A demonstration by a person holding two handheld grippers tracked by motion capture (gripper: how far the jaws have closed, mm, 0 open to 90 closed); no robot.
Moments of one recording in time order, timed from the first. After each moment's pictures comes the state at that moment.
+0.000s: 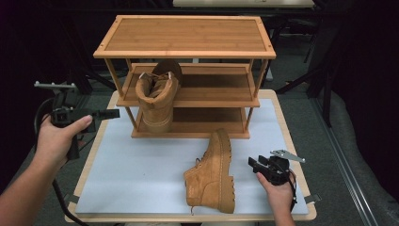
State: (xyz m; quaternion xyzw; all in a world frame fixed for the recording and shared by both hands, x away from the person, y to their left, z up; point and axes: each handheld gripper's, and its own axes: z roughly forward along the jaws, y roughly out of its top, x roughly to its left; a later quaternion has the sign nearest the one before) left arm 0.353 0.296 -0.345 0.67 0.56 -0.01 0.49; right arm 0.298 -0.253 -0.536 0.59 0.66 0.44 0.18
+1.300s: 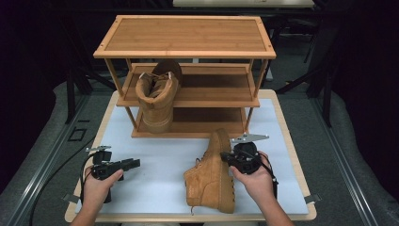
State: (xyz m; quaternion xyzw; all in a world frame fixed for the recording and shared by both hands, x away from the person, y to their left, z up) left arm 0.326 0.280 -0.537 0.69 0.56 0.00 0.46; right arm 0.307 -0.159 -0.462 0.46 0.79 0.39 0.12
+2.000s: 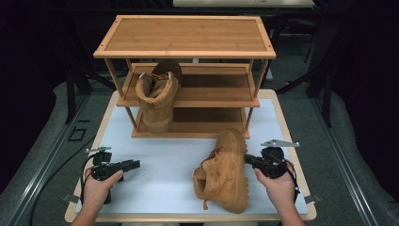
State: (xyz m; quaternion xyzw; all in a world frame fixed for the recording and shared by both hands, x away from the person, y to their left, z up) left arm 0.326 0.282 -0.540 0.69 0.57 0.00 0.46; right arm 0.297 -0.231 -0.479 0.54 0.73 0.40 0.12
